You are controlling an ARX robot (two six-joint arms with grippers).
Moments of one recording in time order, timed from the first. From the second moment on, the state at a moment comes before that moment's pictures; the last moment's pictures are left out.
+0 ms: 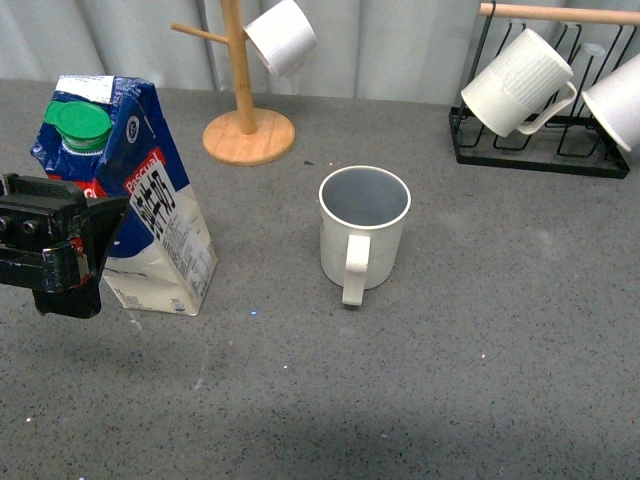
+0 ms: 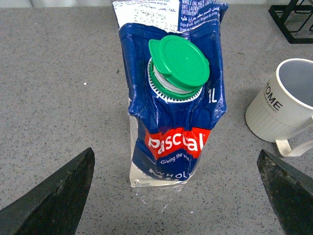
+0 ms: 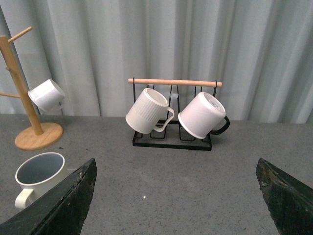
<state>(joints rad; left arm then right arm) -0.22 1.42 0.25 0.79 -0.05 -0.01 0.00 0.00 0.01 0.00 0.00 0.00</state>
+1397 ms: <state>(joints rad) -0.30 1.57 0.41 0.78 -0.14 -0.08 0.00 0.00 0.01 0.00 0.00 0.00</state>
